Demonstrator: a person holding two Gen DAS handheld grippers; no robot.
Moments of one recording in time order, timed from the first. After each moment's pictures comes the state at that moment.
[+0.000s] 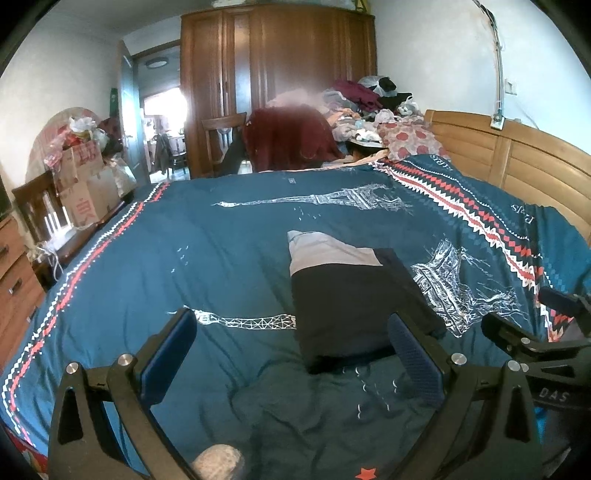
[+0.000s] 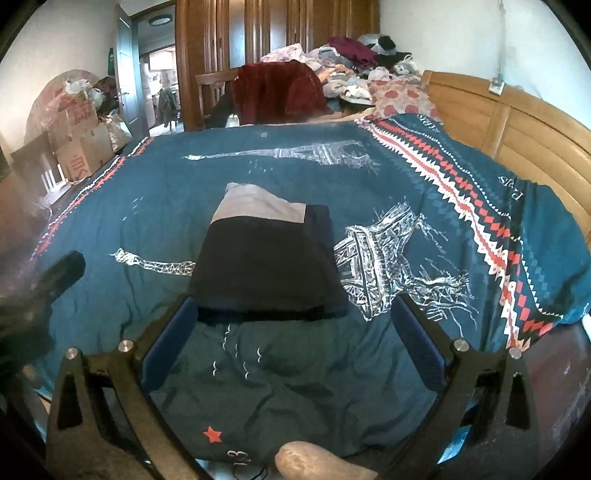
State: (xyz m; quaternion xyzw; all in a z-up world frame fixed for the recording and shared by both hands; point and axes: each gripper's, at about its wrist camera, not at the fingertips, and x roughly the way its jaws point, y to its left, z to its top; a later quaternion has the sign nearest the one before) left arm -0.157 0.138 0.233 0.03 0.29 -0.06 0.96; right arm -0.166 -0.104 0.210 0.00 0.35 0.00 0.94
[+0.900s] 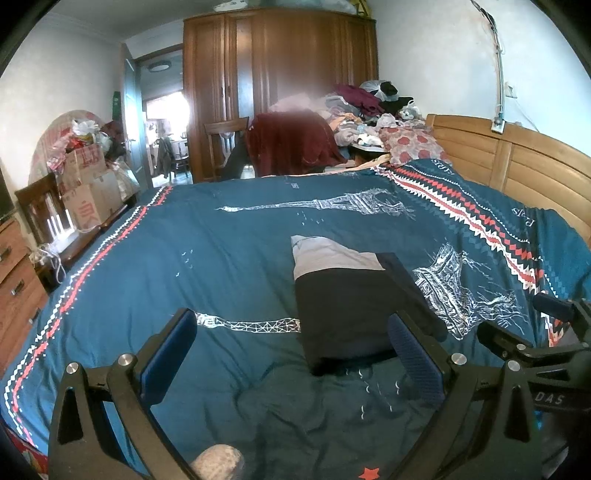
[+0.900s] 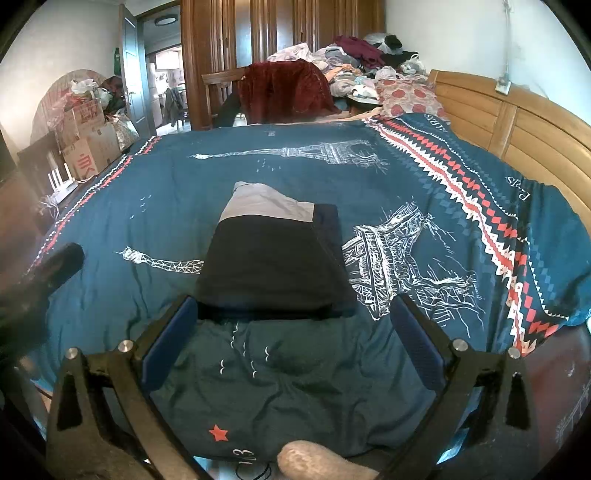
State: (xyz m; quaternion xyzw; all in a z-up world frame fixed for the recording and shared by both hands) left arm -0.163 0.144 0.236 0.03 0.28 -0.05 0.96; right arm -0.168 -0.098 0.212 0.00 0.35 0.01 0.94
